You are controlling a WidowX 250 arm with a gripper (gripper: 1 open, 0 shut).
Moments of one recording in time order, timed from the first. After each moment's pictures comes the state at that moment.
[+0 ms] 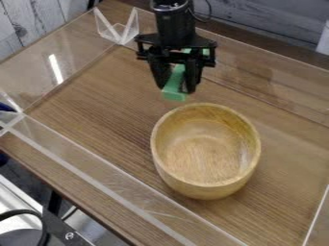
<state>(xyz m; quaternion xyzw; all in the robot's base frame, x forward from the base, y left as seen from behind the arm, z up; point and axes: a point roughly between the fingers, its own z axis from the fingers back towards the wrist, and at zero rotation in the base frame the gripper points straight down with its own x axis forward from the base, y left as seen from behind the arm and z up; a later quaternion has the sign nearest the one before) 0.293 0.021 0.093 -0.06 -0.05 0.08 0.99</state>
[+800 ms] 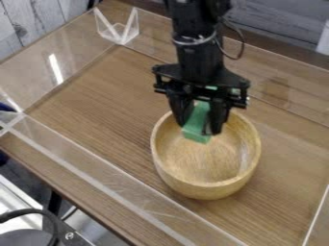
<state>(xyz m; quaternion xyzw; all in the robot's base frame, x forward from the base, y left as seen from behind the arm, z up) 0.242 -0.041 0.096 -0.08 -0.04 0.05 1.00</state>
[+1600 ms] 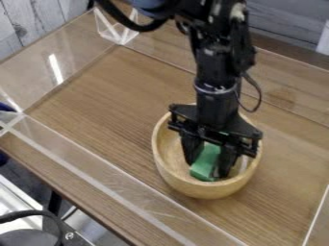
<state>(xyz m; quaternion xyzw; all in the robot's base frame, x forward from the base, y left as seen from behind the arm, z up) 0.229 -0.062 0.053 -0.05 0.02 0.02 1.00</state>
